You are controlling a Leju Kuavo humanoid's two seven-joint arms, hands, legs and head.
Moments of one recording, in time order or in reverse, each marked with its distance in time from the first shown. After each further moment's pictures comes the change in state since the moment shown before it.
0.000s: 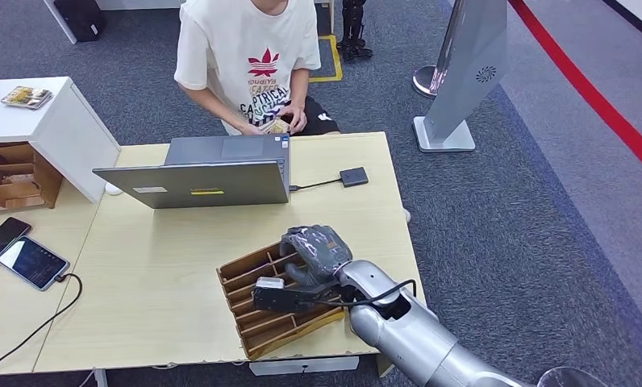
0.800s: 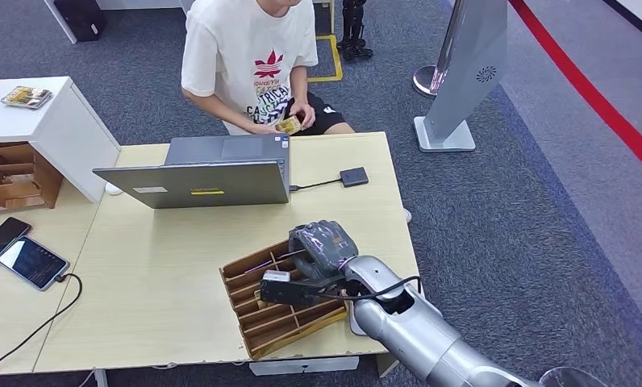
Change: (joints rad) left arm 0.000 0.000 0.017 0.000 -0.012 0.001 0.002; right arm -0.014 0.001 -0.027 0.047 0.020 -0.010 0.000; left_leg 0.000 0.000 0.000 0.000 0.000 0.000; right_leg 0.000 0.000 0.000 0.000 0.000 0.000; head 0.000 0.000
